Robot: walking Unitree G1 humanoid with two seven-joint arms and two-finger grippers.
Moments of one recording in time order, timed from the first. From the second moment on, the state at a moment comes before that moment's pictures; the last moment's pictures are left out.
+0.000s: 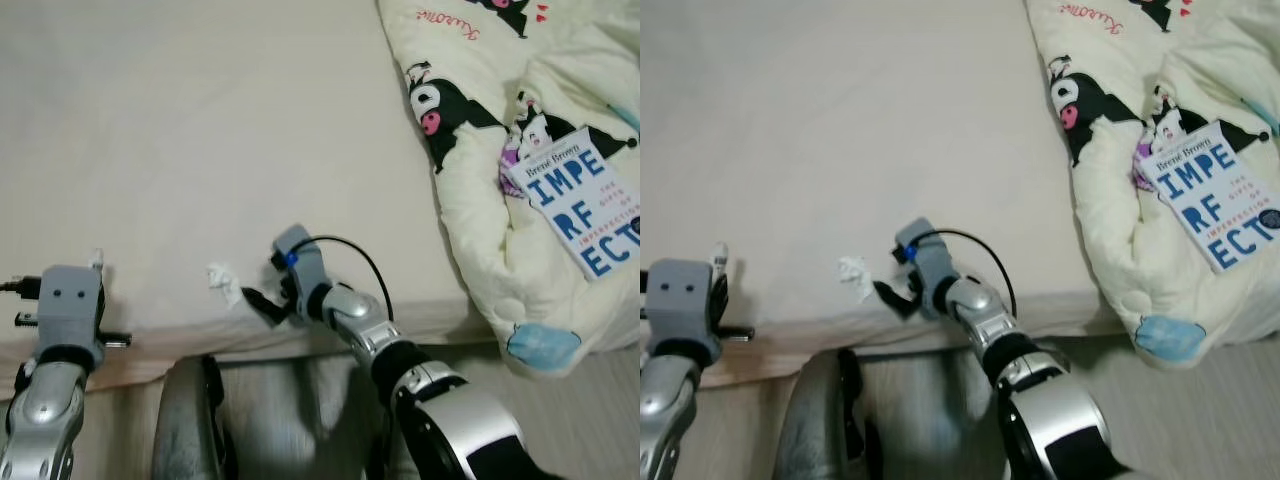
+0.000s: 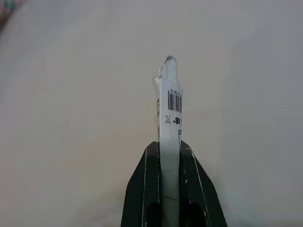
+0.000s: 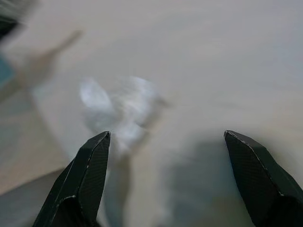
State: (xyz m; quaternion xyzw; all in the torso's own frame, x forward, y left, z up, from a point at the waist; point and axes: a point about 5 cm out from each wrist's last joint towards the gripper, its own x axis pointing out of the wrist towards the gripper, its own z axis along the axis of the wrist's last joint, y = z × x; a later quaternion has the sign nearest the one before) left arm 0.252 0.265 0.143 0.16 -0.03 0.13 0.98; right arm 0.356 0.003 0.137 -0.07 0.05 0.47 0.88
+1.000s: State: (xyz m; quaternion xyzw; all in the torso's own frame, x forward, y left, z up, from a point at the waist) left arm 0.234 0.252 0.146 0.16 0.01 0.12 0.98; right arm 0.364 0.013 0.161 -0.09 0.02 0.47 0.88
